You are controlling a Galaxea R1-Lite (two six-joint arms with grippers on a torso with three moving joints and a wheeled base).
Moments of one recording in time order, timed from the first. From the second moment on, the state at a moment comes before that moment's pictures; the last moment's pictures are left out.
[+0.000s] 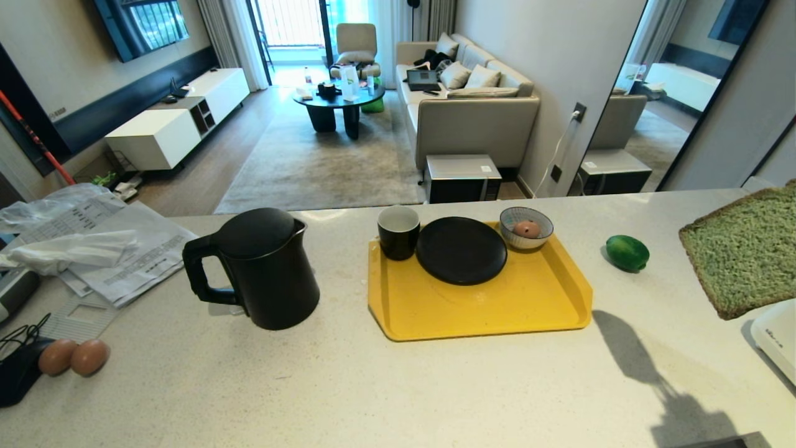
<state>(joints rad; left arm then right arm) 0.00 0.00 0.00 0.00 0.00 0.00 -0.14 0.83 -0.76 0.05 0.23 -0.07</state>
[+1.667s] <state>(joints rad) 0.00 0.00 0.00 0.00 0.00 0.00 -0.15 0.81 -0.77 0.06 0.21 -0.07</state>
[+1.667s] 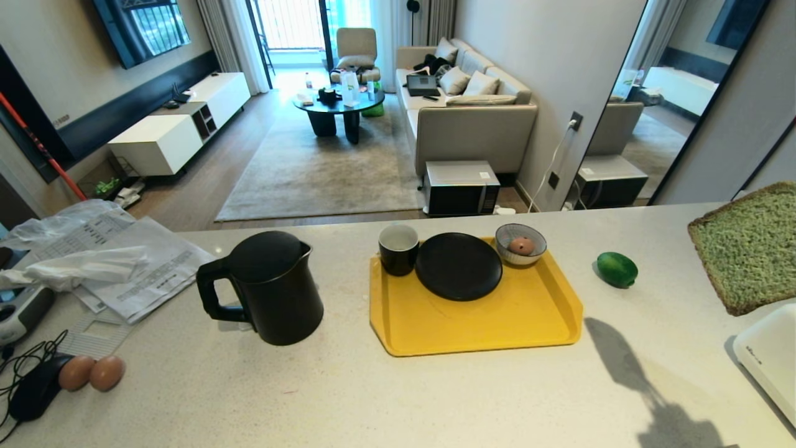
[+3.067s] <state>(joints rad) 0.00 0.00 0.00 0.00 0.00 0.00 -0.14 0.81 -0.77 0.06 0.21 -0.07</state>
